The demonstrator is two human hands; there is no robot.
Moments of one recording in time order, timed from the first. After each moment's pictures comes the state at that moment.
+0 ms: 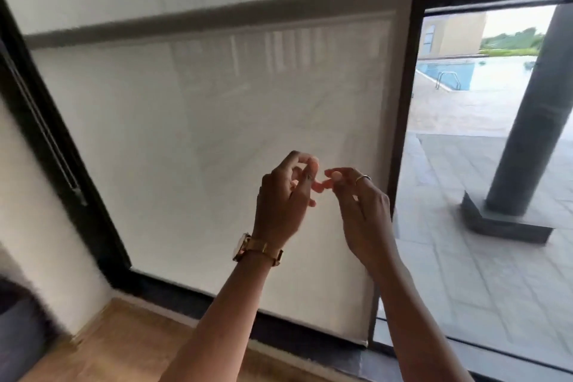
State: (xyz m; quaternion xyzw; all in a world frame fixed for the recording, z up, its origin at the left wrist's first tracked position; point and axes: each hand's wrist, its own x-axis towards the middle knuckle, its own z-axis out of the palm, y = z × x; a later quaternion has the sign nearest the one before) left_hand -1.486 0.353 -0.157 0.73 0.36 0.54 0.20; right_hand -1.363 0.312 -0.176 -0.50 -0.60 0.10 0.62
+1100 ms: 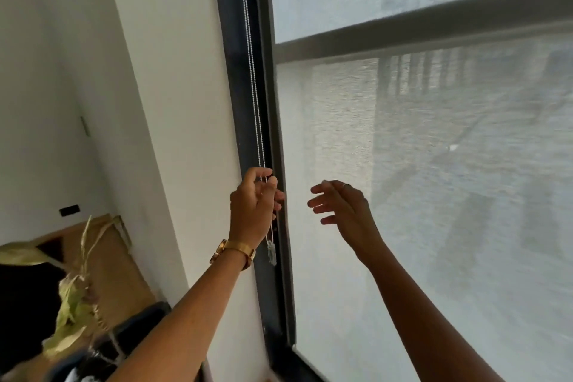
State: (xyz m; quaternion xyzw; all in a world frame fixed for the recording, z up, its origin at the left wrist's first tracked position) left_hand -2.246 0.830 -0.155 0.54 0.55 0.63 0.07; right_hand -2.085 0.862 -0.161 -0.34 -0.65 0.44 0.52
